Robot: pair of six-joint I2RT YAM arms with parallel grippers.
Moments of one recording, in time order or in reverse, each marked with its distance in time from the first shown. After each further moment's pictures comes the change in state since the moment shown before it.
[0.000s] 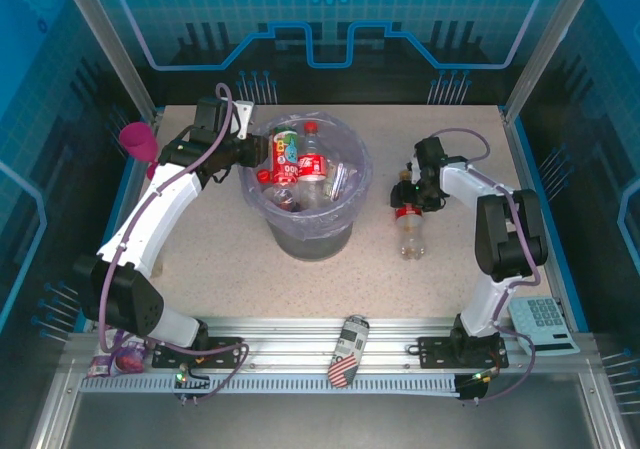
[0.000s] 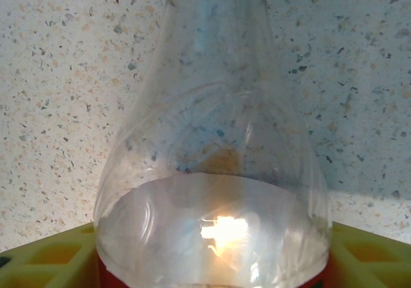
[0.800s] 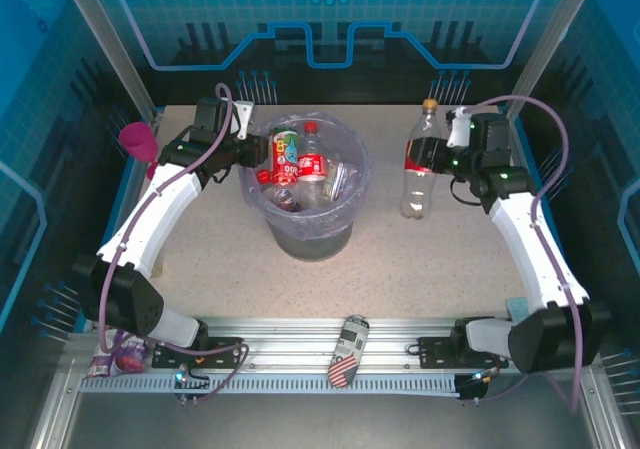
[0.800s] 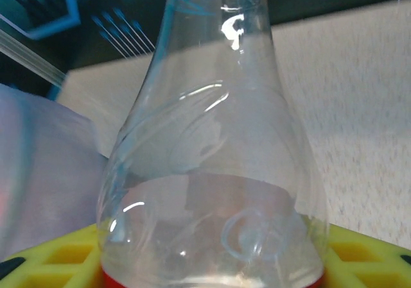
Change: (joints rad) left arm 0.000 -0.002 0.000 0.000 0.000 0.000; right arm -0.061 -0.592 0.034 0.116 -0.200 0.098
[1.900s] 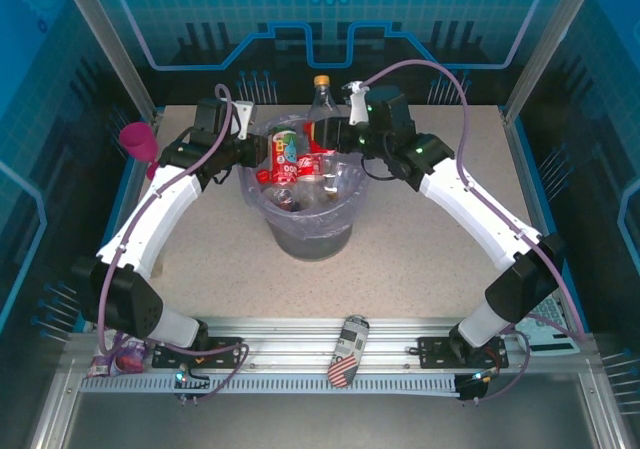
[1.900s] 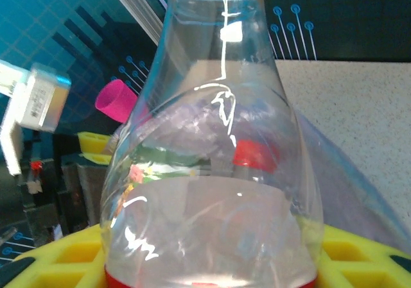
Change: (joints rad) left arm -0.001 -0.014 -0.018 0.025 0.000 -0.022; right arm 0.517 0.358 0.359 0.099 0.175 0.134
